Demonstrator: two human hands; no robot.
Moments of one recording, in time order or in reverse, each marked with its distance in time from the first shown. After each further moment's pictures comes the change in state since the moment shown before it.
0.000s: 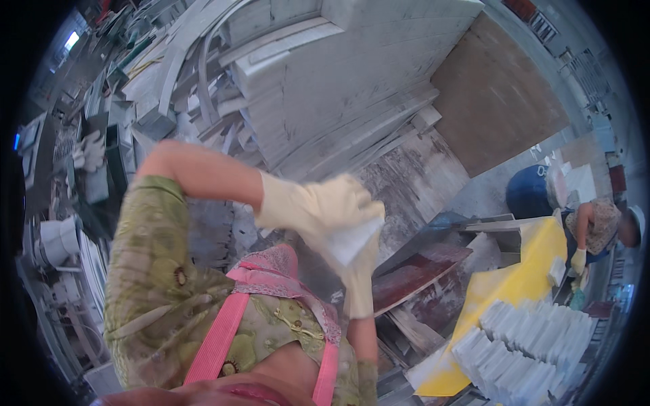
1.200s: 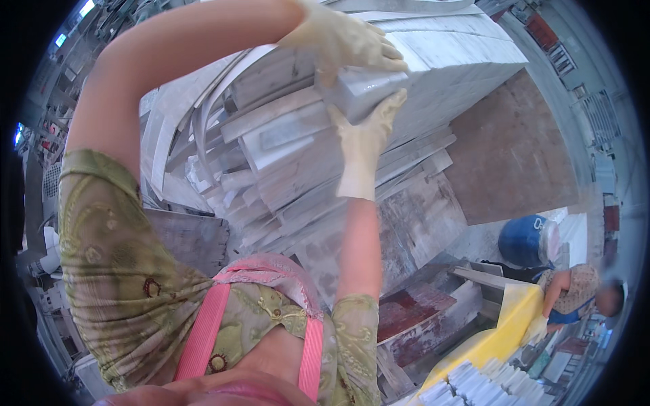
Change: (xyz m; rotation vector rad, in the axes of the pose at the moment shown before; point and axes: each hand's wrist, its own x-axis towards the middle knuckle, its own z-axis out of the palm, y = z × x) left_hand -0.013 -0.342 -0.237 0.470 -0.231 -0.207; right_hand 0.391 -0.083 0.100 0.264 0.247 -0.001
